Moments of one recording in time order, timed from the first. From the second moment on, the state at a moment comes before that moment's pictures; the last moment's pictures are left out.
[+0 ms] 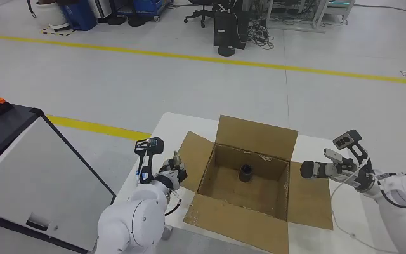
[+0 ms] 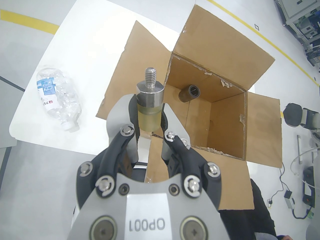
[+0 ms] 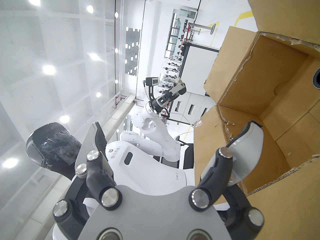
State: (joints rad) left arm 1.50 -1.55 -1.22 -2.35 1.52 0.51 -1.31; right arm -1.28 -0.73 1.48 -1.36 0.96 -0.18 1.35
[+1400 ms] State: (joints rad) left arm 1.38 -1.75 -1.38 -1.99 2.01 0.37 -1.45; right arm -1.28 -0.73 1.48 -1.36 0.96 -0.18 1.35
